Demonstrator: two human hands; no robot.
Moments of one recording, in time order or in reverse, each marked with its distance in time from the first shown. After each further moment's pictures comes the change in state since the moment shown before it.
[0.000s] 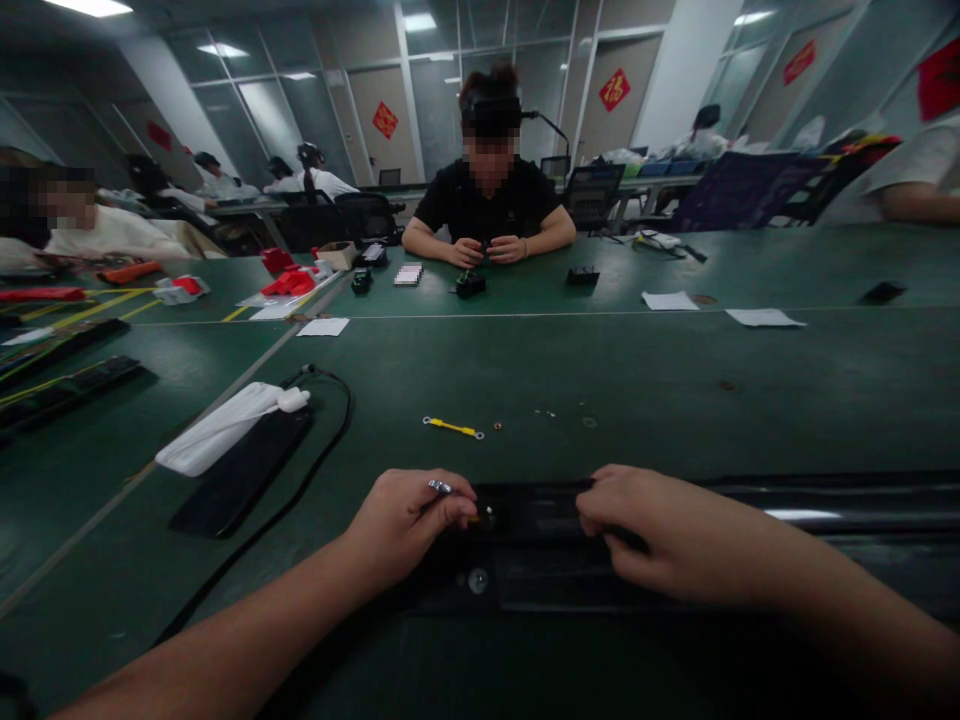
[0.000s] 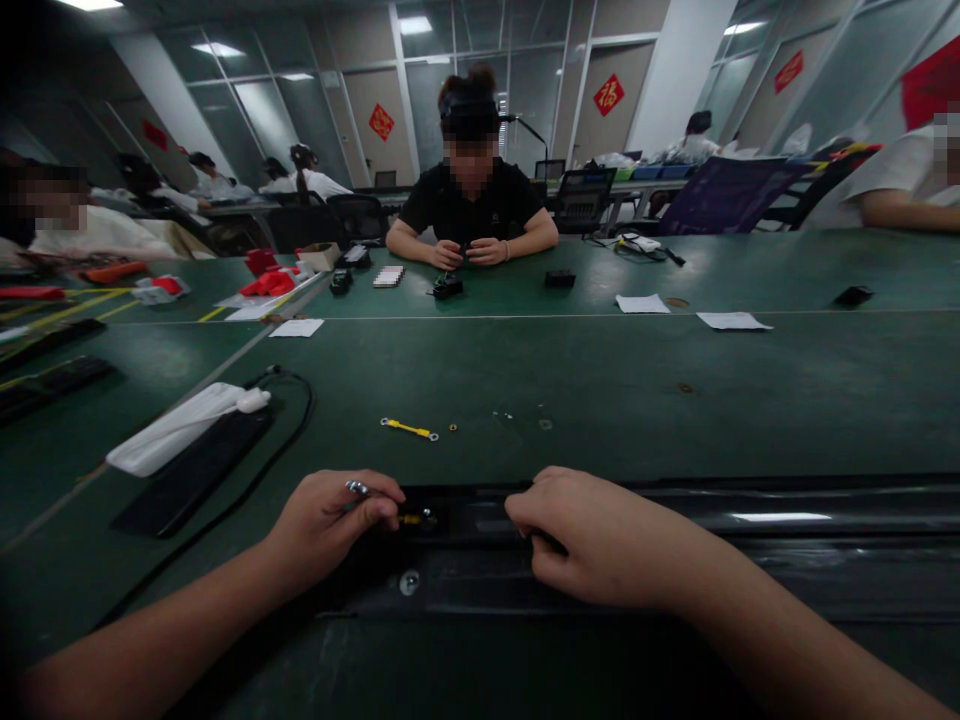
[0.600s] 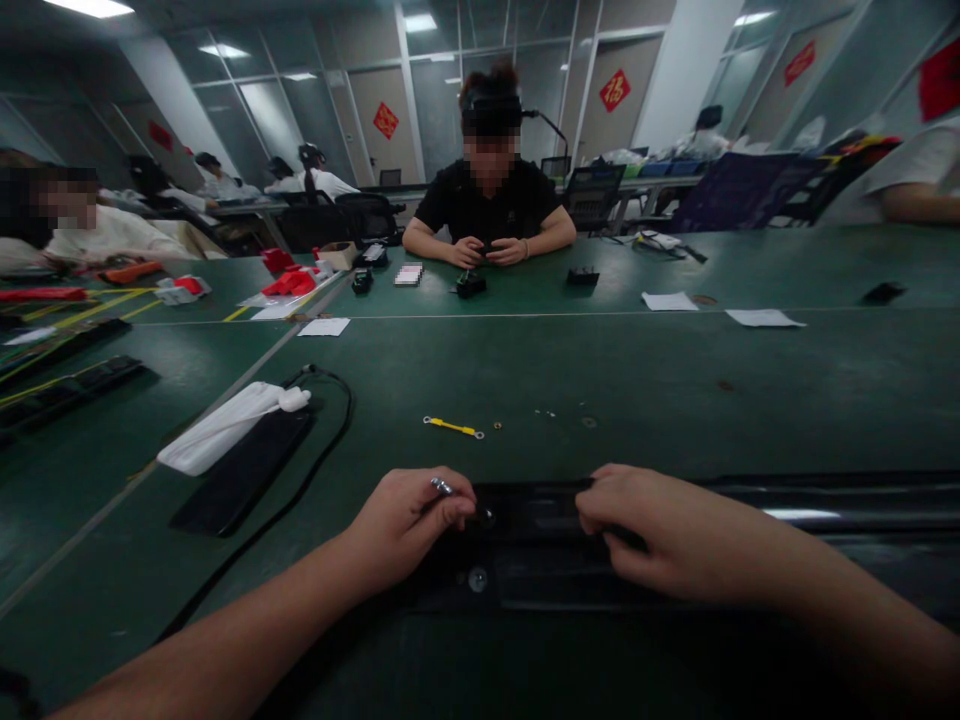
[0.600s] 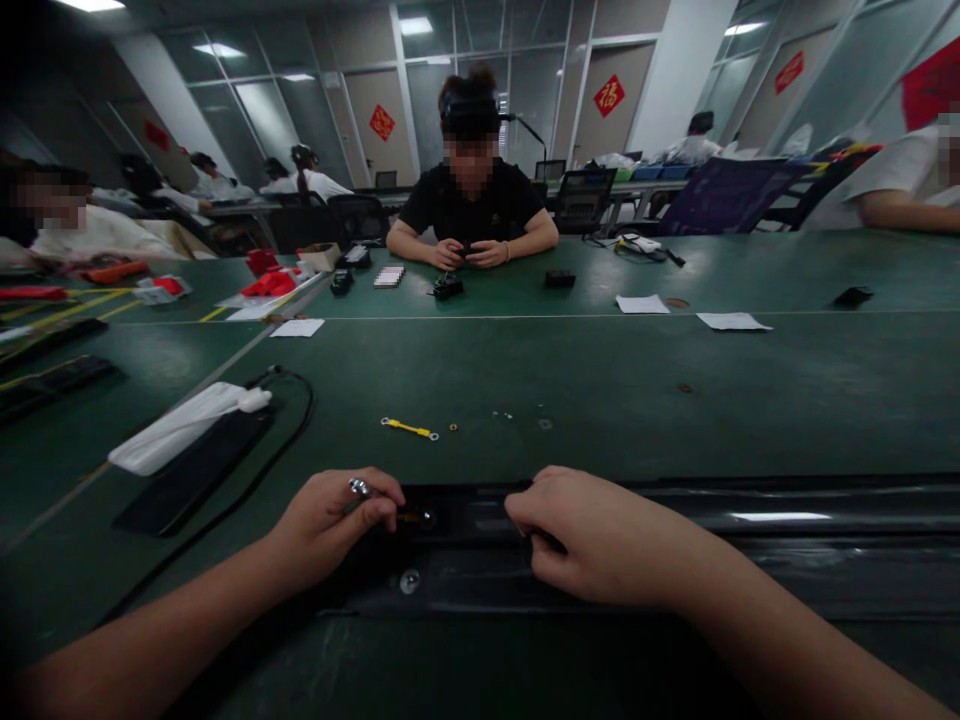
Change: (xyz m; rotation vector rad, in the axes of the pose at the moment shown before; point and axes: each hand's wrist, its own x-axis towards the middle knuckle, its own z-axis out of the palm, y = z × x) left_hand 0.001 0.002 -0.004 -0.018 -0.093 -0.014; right_hand 0.000 0.002 0.001 -0.001 -0.004 0.004
